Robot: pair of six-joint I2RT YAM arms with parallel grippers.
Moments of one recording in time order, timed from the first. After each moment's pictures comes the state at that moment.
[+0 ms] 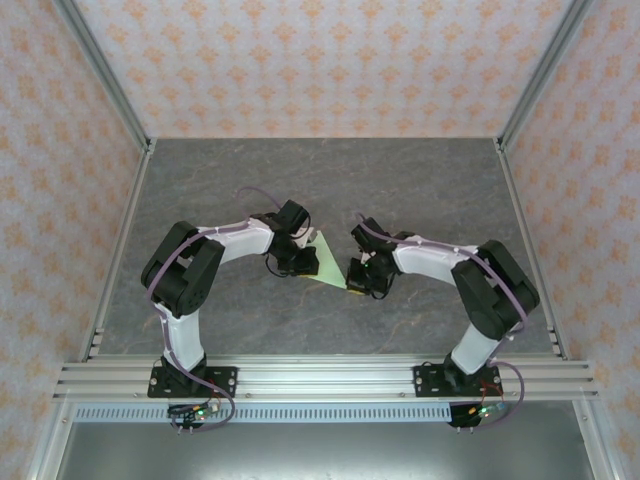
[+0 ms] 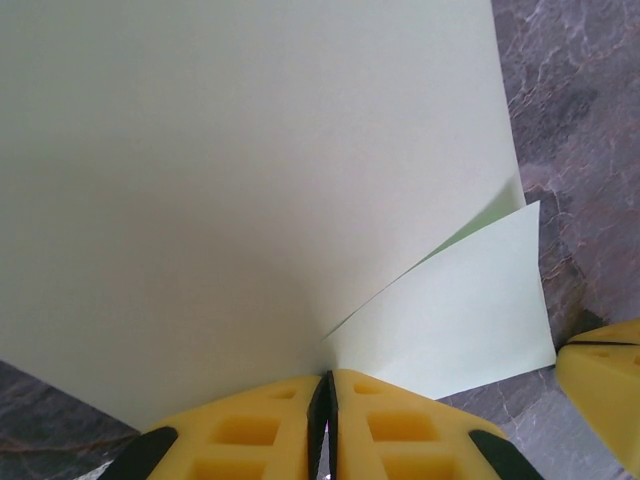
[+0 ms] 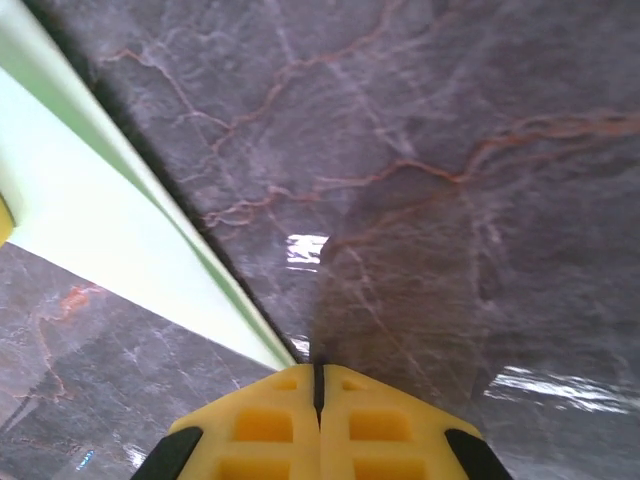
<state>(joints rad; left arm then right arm) -0.51 1.90 1.12 -0.53 0.43 -0.50 0.62 1.67 0.89 -0.54 -0.33 0.82</state>
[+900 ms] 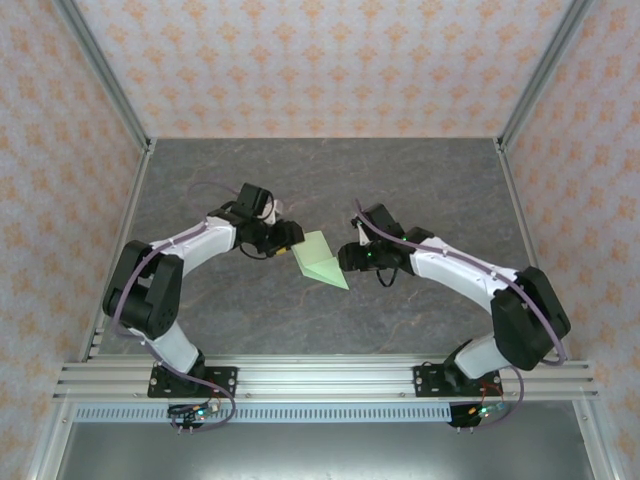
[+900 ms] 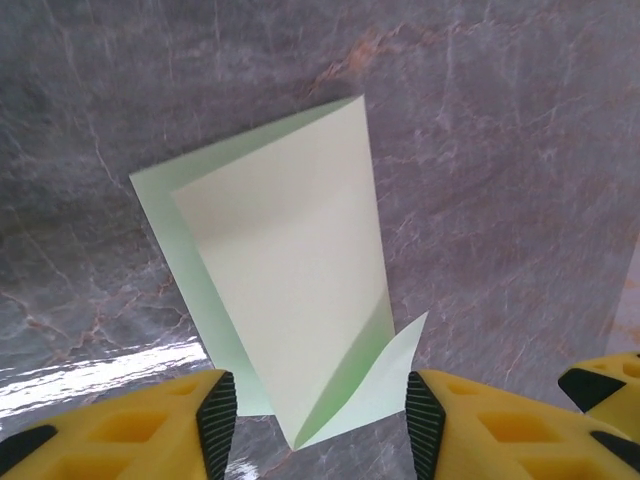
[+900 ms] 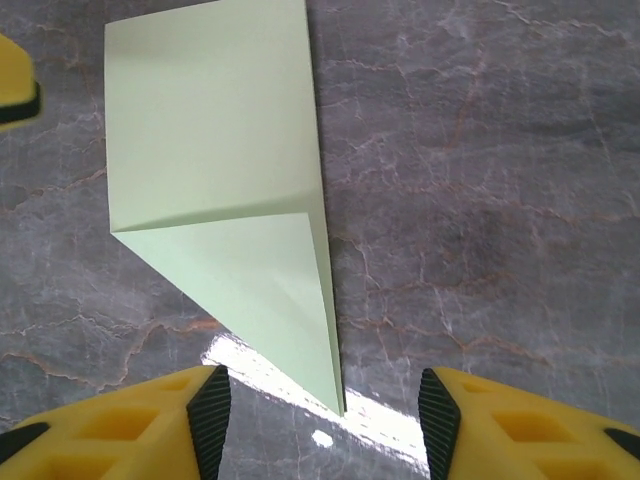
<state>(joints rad) -0.33 1.67 1.01 -0.37 0.50 -0.72 0.65 1.47 0.94 -0.48 -0.13 0.44</state>
